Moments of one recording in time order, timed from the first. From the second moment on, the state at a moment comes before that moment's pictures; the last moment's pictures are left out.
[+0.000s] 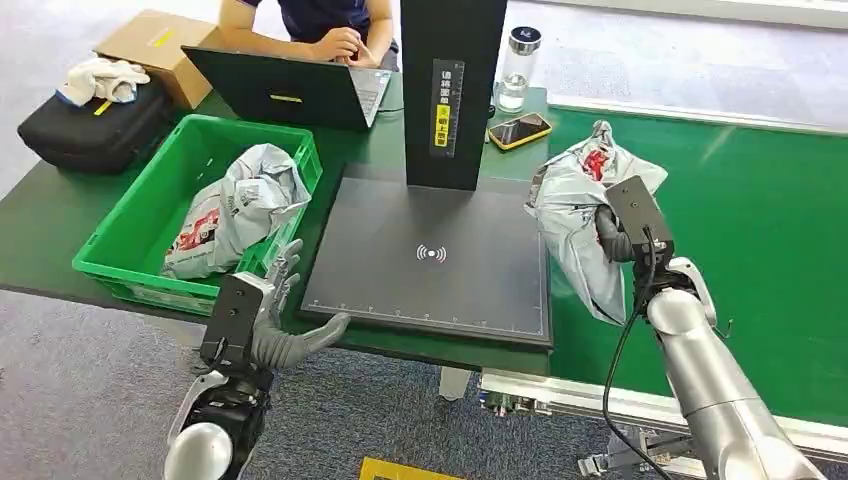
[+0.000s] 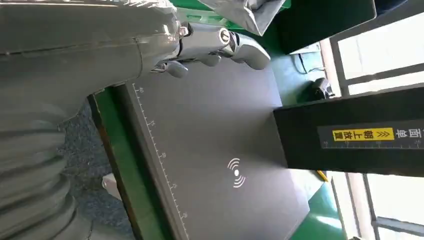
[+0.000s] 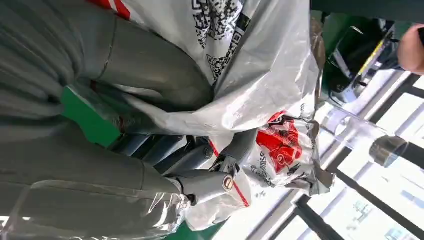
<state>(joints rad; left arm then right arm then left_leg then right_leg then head) 0.05 -0.08 -0.36 -1.46 -0.34 0.06 -0.19 -0.62 -0.29 0.18 -0.84 0.29 -0.15 -0.33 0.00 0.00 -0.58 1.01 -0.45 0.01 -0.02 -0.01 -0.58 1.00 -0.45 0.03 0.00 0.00</state>
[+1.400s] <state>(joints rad) -0.01 -0.08 -0.39 -1.40 -0.34 0.00 -0.21 -0.36 -0.17 0.24 -1.53 0.13 -0.21 -0.44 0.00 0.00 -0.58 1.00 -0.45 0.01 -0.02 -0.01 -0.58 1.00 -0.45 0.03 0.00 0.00</state>
